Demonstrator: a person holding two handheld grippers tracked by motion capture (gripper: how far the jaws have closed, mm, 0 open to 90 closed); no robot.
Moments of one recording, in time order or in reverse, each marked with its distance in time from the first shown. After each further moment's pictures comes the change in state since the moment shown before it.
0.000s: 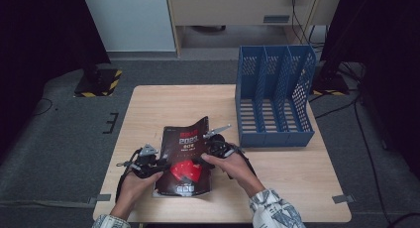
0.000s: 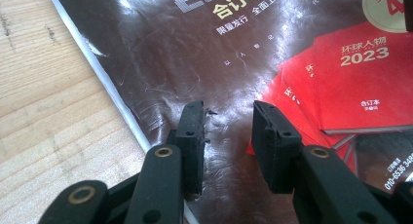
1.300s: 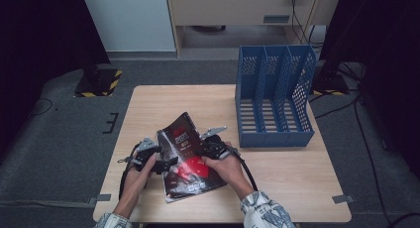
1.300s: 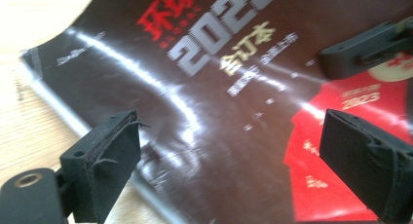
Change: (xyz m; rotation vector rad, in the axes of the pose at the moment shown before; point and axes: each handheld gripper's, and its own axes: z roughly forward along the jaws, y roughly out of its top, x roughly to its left) left arm 0.009 0.012 0.007 -0.168 -0.018 -0.027; right arm 0.008 0.003 0.008 -0.070 -0.129 -0.068
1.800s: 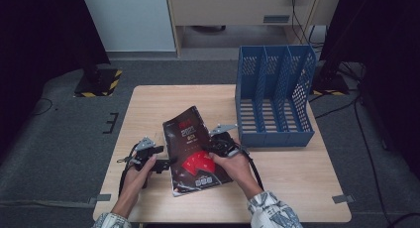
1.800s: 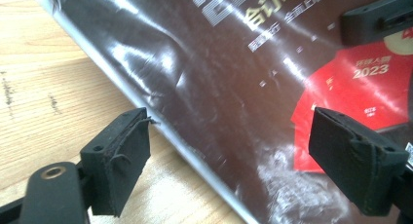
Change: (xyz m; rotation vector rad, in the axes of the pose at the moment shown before) left arm 0.002 0.000 0.001 -0.021 -0.042 -0.029; right arm -0.011 0.001 -0.029 -0.084 -0.033 -0.002
